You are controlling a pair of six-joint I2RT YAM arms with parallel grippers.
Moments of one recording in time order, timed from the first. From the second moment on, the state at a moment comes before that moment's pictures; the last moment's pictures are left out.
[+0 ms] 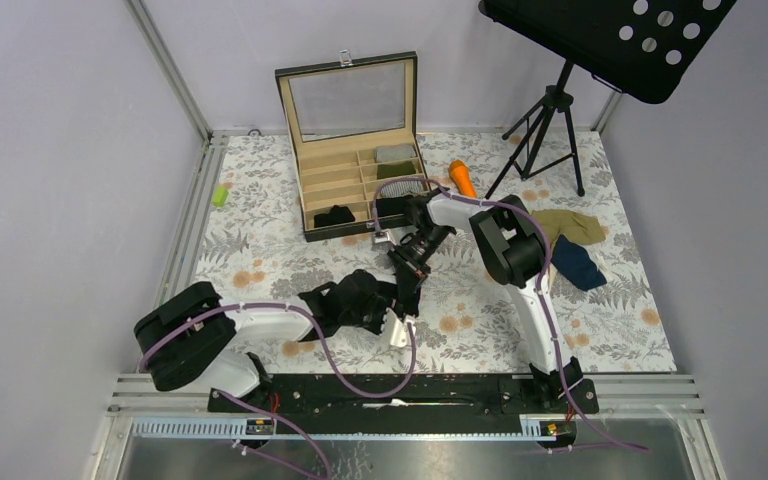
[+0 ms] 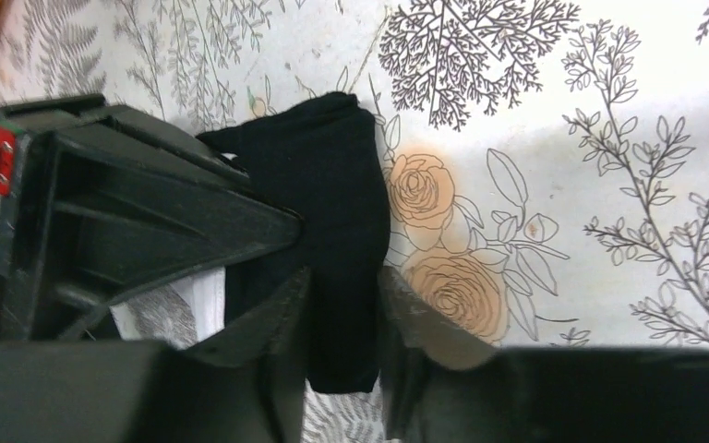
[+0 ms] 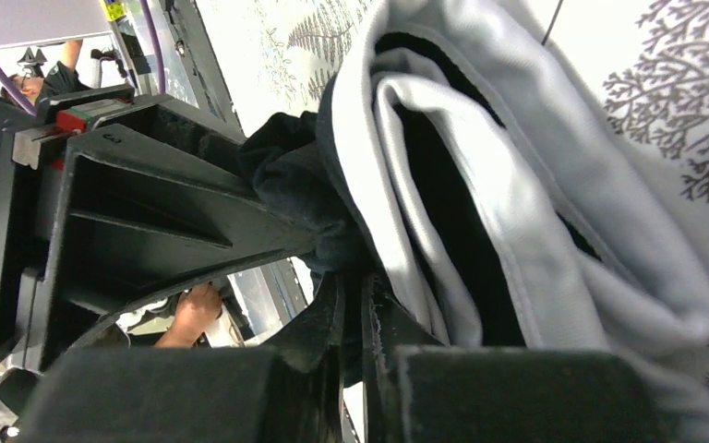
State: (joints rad) left arm -0.97 1.42 0.49 0.19 0.22 0.97; right arm 0.58 2.36 1.64 -1.15 -0.97 -0.45
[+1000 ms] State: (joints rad) left arm -0.73 1.91 1.22 -0.57 0.86 0.59; right arm 0.26 1.14 0.92 -0.47 -0.47 -0.46
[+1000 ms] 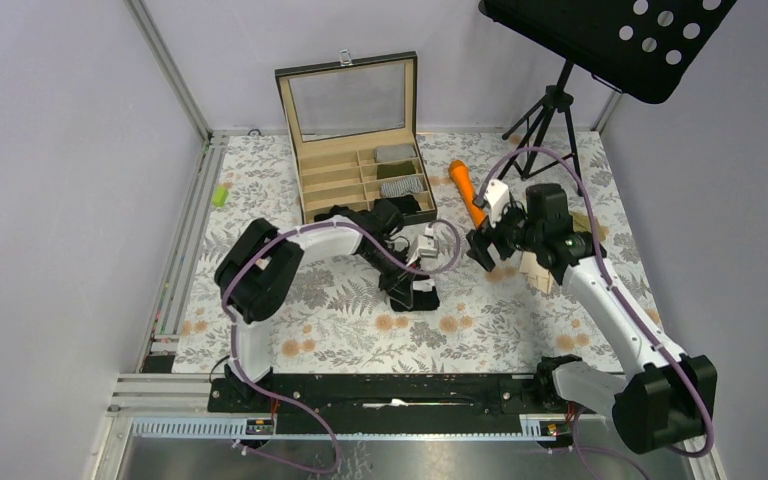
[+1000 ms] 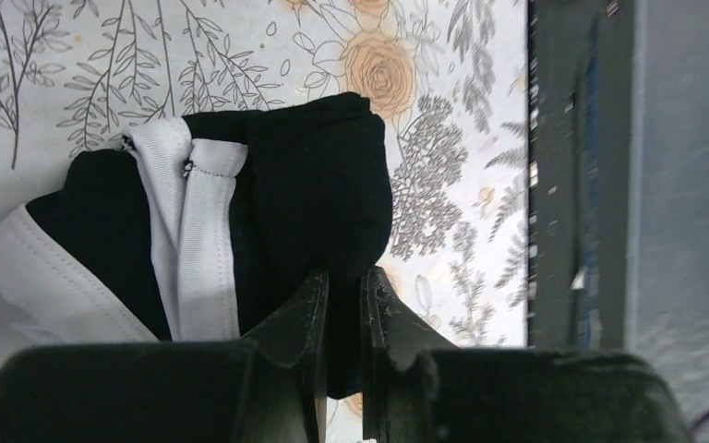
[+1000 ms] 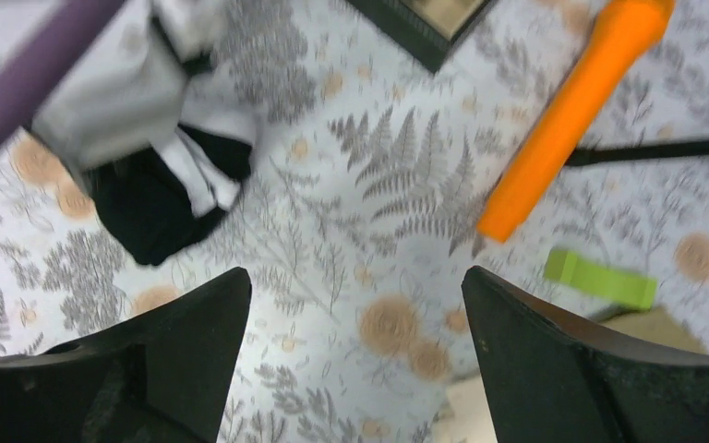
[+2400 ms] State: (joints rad) left arm -0.62 2.09 1.29 -0.56 1.14 0.20; right arm 0.78 1.49 0.78 -0.33 -0.44 -1.01
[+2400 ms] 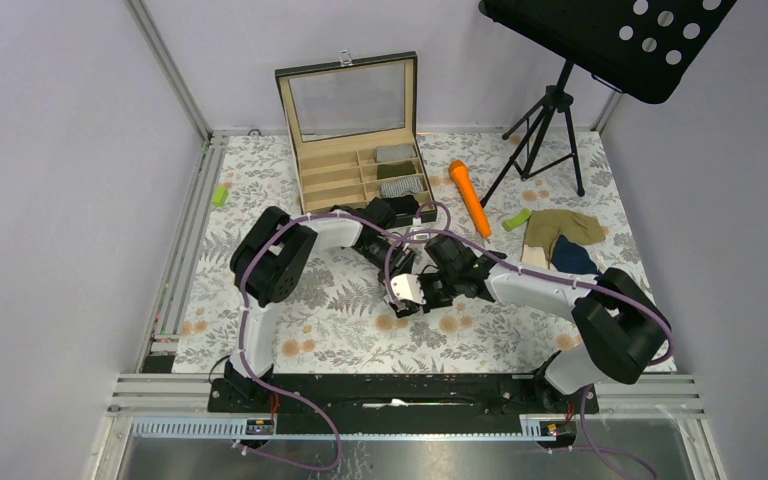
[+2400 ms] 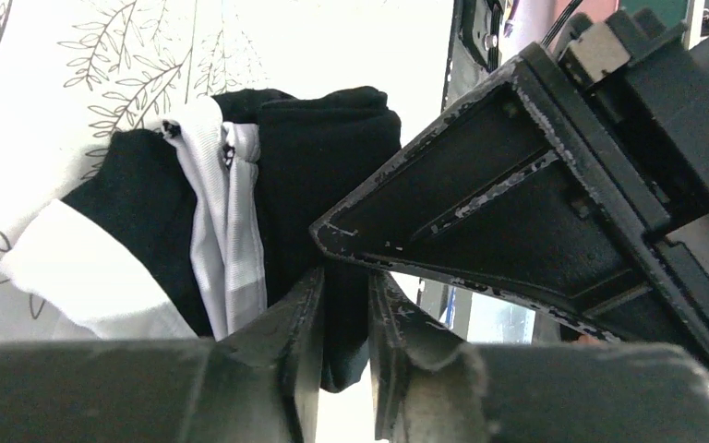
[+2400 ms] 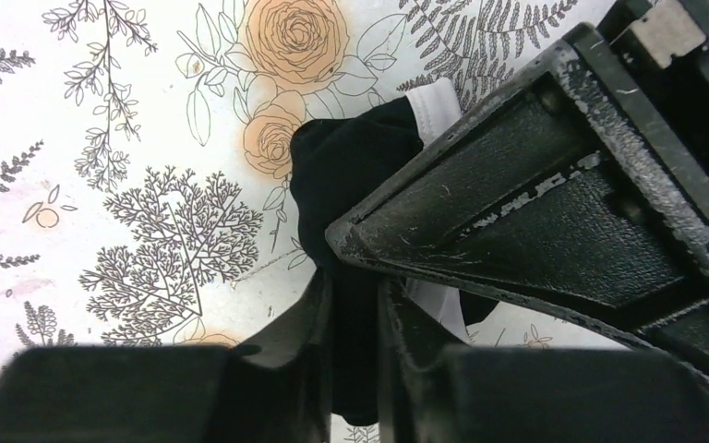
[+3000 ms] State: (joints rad) left arm -0.47 1.90 1.21 -0.60 0.96 0.14; right arm 0.79 1.51 0.82 -0.41 -0.47 -1.02
